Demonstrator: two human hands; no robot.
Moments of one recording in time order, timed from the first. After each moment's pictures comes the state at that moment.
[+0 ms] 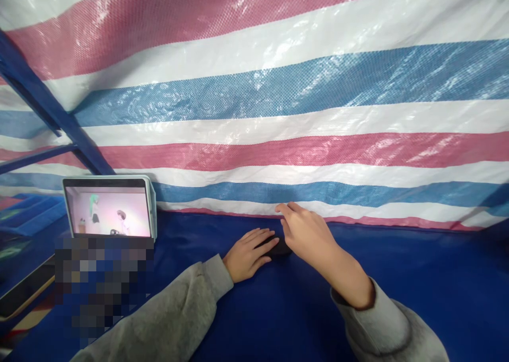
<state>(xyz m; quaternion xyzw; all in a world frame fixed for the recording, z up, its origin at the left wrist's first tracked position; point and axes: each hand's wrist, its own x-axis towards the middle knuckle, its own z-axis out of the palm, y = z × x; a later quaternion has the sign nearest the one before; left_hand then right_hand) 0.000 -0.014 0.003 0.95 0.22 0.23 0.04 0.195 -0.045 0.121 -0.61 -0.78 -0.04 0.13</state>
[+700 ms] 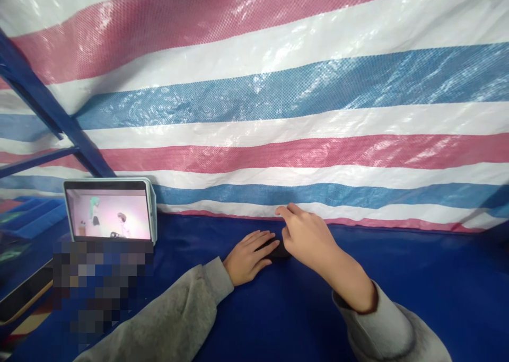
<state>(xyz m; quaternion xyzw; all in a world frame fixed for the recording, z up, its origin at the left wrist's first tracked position) -0.001 -0.013 0.003 0.95 0.22 0.23 0.03 0.196 -0.046 0.122 -0.62 -0.78 -0.04 0.12</state>
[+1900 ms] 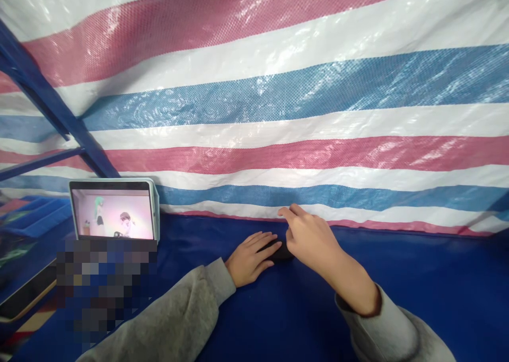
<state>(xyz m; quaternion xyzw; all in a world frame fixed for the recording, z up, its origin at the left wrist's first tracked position) -0.001 -0.015 0.004 0.95 0.23 0.23 0.03 0.196 -0.046 0.119 -0.61 -0.78 -0.06 0.12</state>
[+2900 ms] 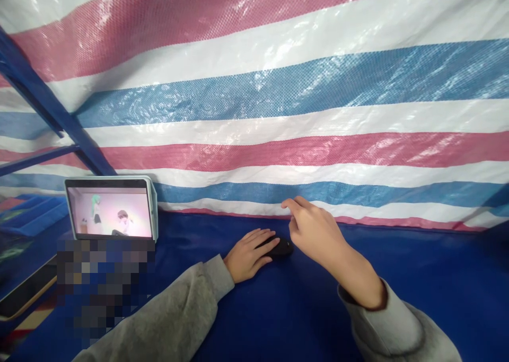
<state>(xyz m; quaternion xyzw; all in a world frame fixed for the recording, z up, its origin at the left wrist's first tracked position) -0.002 -0.014 0.004 0.94 0.23 0.23 0.05 0.205 -0.046 0.129 -0.62 -0.77 -0.03 0.18</state>
